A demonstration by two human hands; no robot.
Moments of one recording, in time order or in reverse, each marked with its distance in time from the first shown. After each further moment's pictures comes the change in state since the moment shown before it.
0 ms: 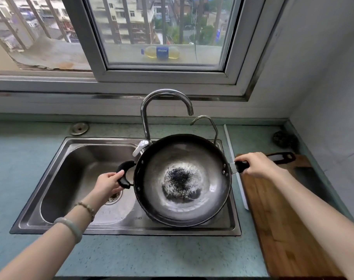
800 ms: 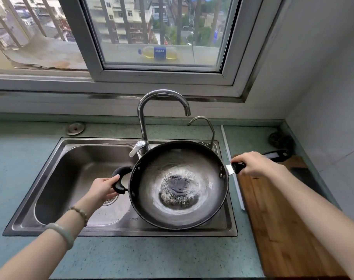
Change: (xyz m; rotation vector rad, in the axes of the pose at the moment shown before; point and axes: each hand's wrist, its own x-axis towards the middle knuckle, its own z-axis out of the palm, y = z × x) left_hand 0.000 -0.008 -0.004 0.007 0.029 -0.076; right_hand 0.005 -0.003 -0.011 -0.074 -0.091 -0.053
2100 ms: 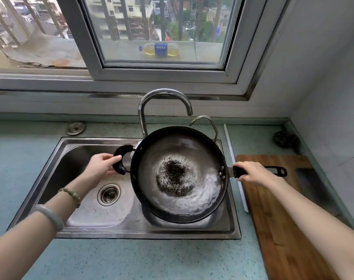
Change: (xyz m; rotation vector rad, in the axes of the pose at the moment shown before) left_hand -0.015 0.077 0.007 0.187 -0.077 0.275; right_hand 0.011 0.009 0.040 0.025 -0.025 0.041
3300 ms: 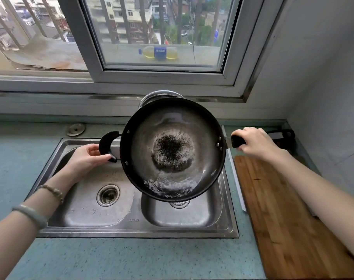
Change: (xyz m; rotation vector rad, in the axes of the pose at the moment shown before) left_hand -0.002 0.014 -0.042 0.072 0.004 0.166; right_hand -0.010 -0.025 -0.090 -0.060 0.419 -0.098
